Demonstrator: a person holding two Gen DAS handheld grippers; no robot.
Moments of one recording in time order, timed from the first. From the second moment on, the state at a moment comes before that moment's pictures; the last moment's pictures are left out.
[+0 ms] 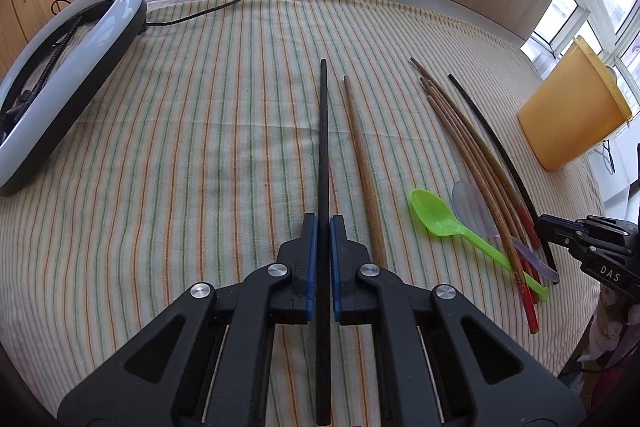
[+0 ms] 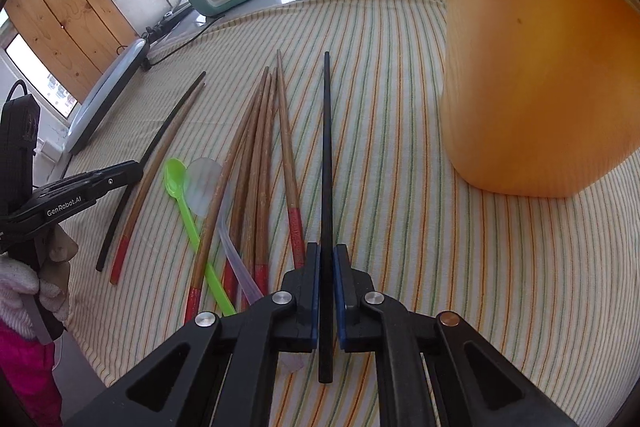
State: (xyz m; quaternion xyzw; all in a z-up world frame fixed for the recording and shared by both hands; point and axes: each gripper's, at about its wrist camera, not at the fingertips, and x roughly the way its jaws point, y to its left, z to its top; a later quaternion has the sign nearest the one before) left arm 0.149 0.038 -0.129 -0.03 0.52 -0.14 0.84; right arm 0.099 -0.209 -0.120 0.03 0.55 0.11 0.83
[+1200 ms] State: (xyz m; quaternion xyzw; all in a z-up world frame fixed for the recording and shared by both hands) left arm 0.226 0.025 -0.129 0.00 0.54 -0.12 0.83; right arm 0.209 -0.166 -0.125 -0.05 0.57 0.07 0.82
